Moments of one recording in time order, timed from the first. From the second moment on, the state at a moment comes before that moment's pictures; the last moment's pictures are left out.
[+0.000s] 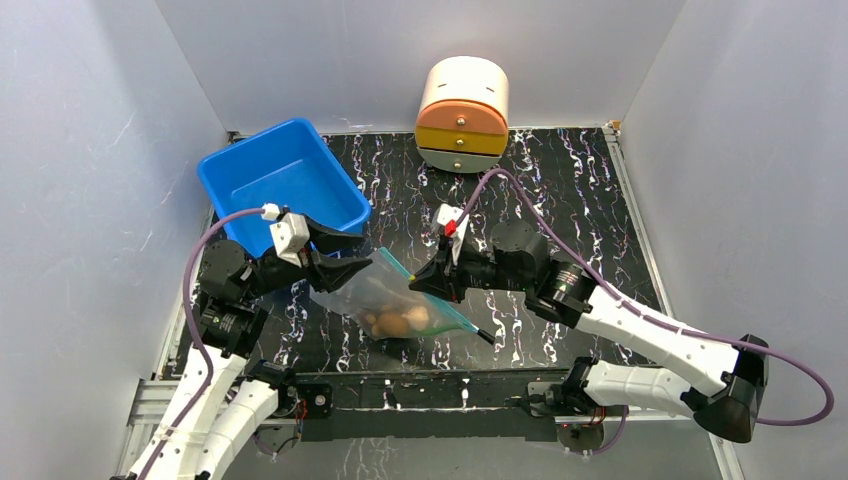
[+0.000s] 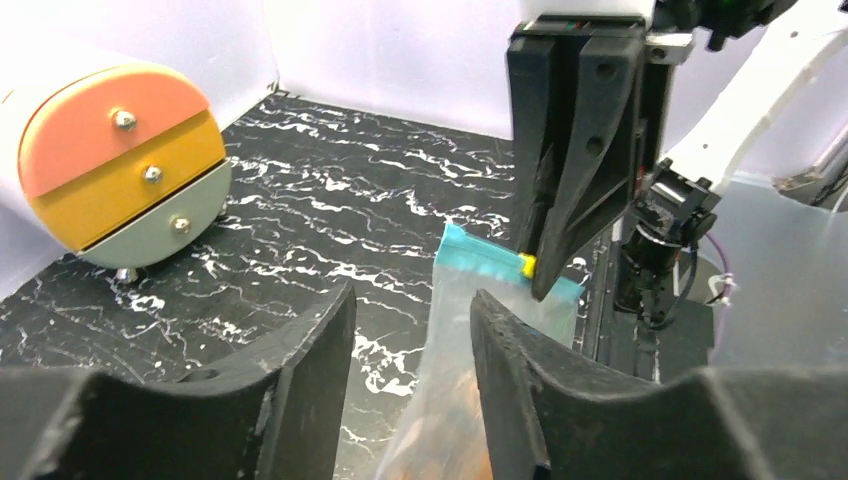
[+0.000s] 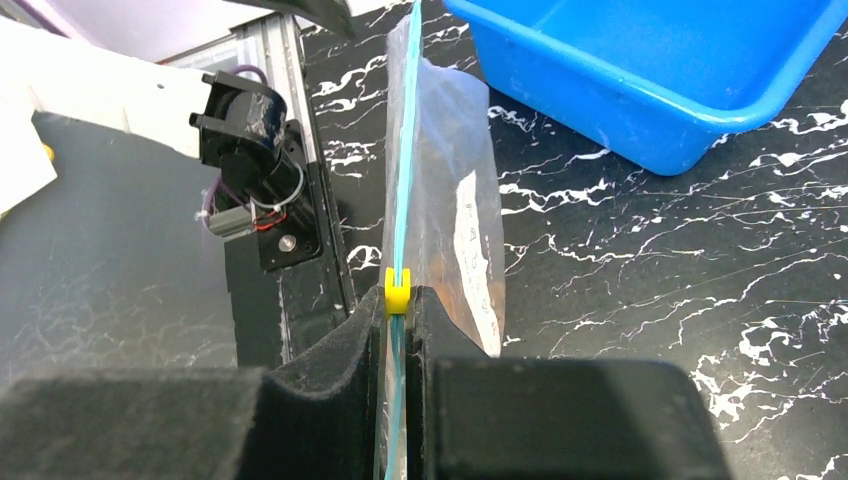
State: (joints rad) left arm -0.30 0.61 0.68 0.07 0.88 -0.15; right arm 0.95 1.03 0.94 -0.13 -0.38 0.09
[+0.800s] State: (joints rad) left arm -0.30 0.73 0.87 -0.39 1.08 0.47; right arm 0.95 1.31 1.27 -0.35 -0.61 -0.11
